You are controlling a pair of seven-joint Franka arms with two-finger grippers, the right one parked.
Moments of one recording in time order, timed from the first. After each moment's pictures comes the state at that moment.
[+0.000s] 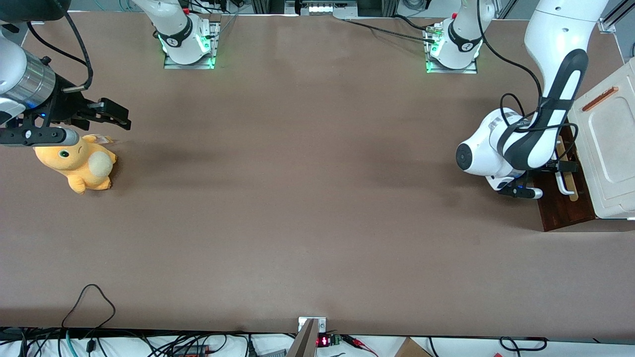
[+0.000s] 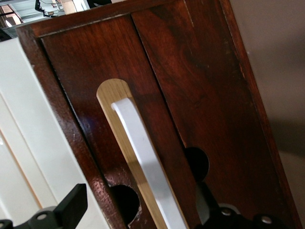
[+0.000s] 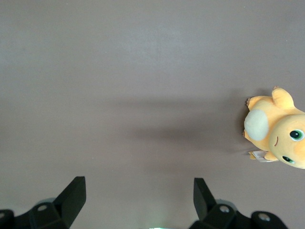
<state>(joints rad) 0.10 0.46 -0.21 -2.07 1.32 1.67 -0.59</state>
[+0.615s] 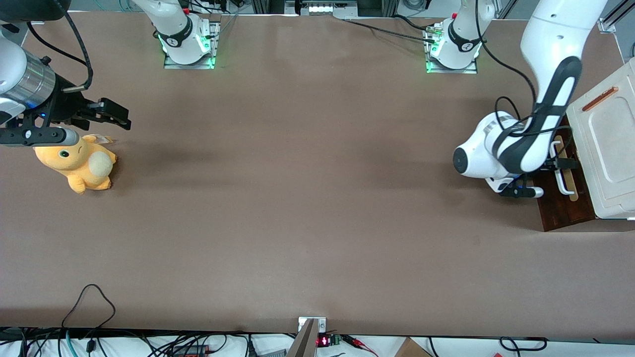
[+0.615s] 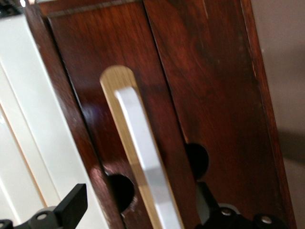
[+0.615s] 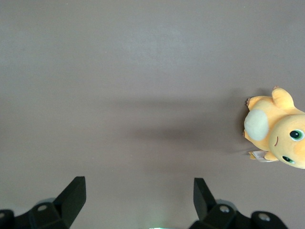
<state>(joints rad) 0.07 0.50 -0.21 -2.07 1.33 1.58 -0.74</state>
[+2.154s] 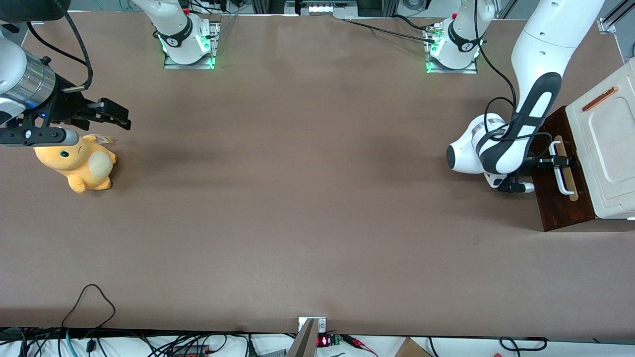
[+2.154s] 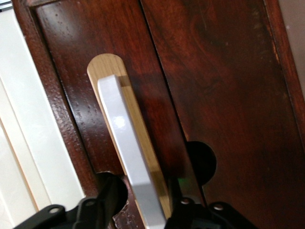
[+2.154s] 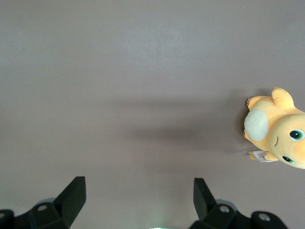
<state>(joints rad) 0.08 0.55 -0.21 -2.12 1.48 1.51 -0.80</state>
